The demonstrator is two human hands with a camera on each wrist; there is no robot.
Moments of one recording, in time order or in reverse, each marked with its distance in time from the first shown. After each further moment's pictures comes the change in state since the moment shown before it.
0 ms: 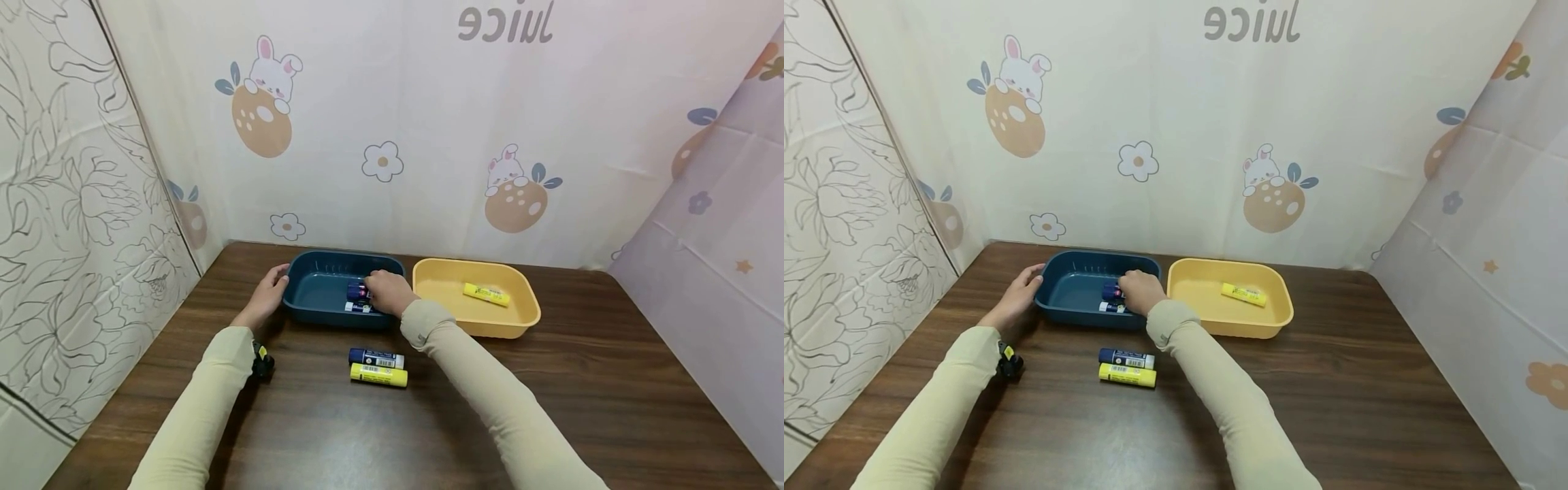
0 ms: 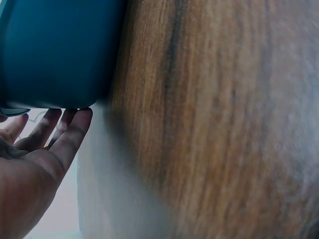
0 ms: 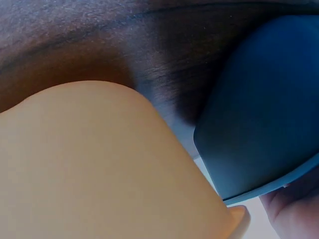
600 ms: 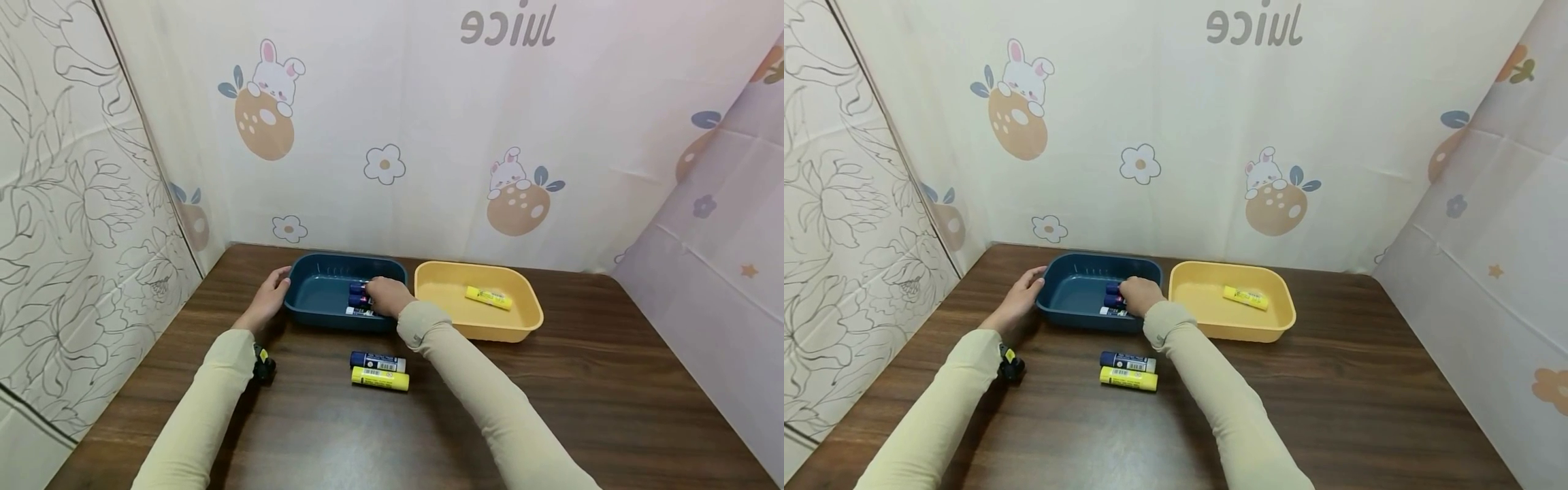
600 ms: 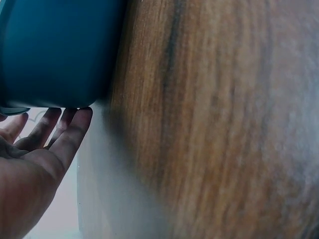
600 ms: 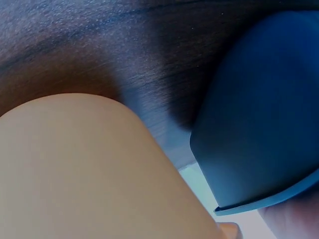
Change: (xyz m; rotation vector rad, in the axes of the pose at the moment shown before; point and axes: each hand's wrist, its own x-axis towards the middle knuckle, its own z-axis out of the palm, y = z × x) left_hand 0.001 0.000 0.000 0.000 -0.001 -0.022; right_hand 0.009 -0.001 0.007 0.043 -0.102 0.037
